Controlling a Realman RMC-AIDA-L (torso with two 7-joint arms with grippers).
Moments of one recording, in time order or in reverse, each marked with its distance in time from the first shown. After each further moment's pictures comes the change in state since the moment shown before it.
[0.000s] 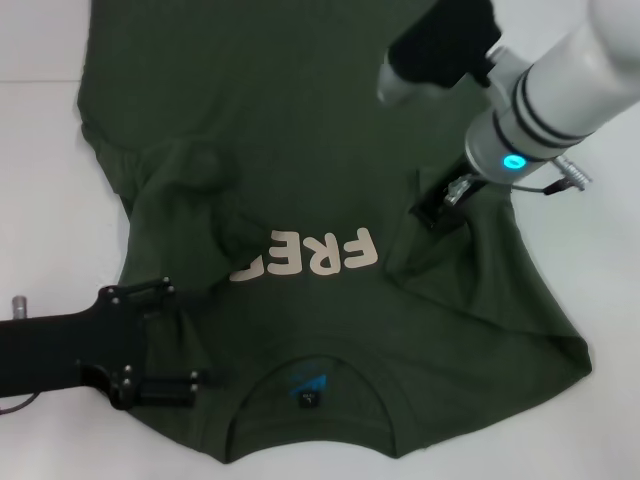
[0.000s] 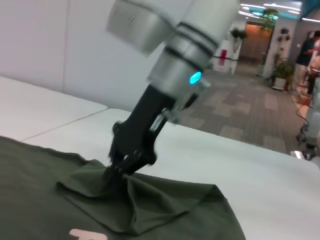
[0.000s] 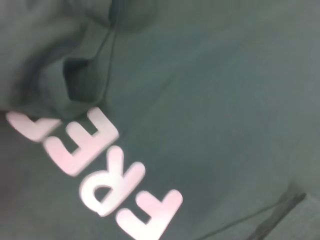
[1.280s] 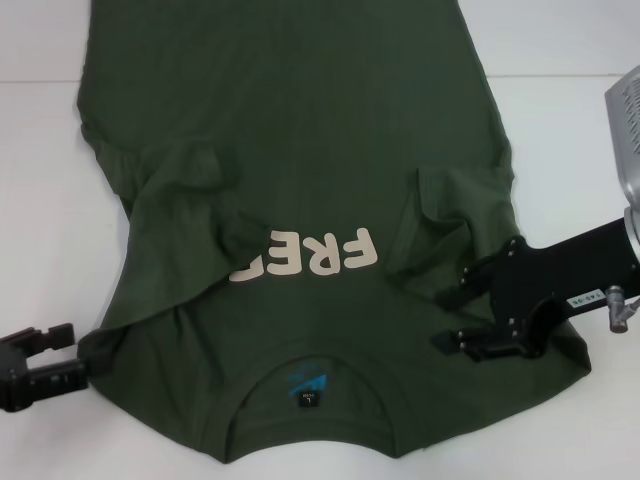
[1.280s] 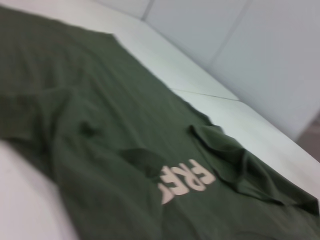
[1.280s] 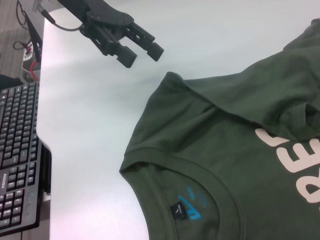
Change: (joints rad) left arm 0.099 0.011 -0.286 0.047 0.138 -0.049 -0.362; right arm -0.466 -0.003 0.310 -0.474 0.500 -0.528 -0.751
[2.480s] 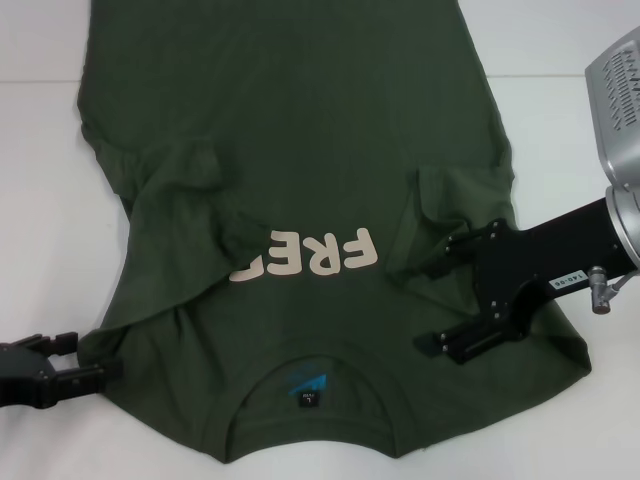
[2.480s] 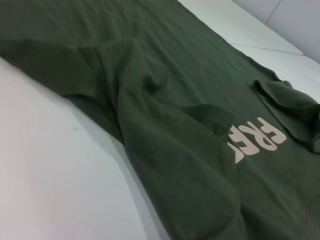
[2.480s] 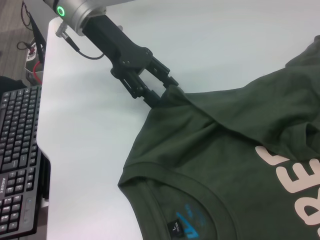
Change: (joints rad) left arm -0.034 -0.018 0.062 -0.059 0.087 -0.246 0.062; right arm 0.048 0.005 -0.002 0.000 -0.002 0.000 0.020
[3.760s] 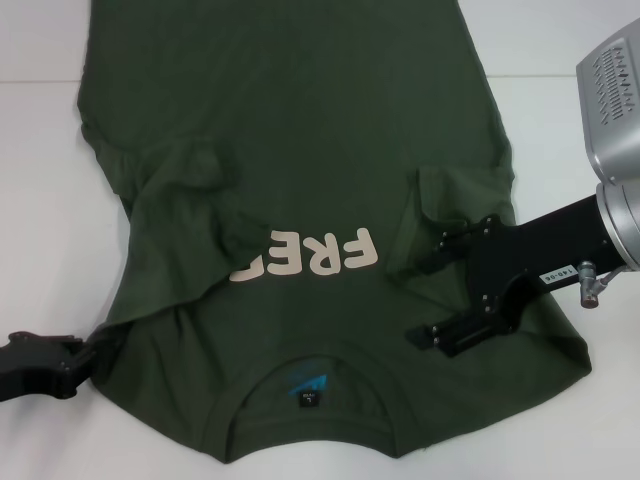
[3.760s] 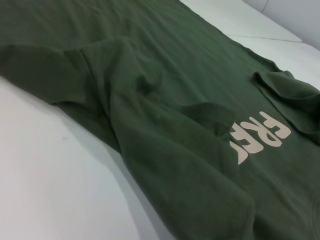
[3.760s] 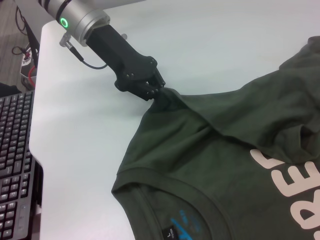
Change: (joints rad) left arm -0.030 -0.002 0.043 -0.039 -0.003 -0.064 0.033; right arm 0.009 0.001 -0.008 0.024 0.001 0.031 0.008
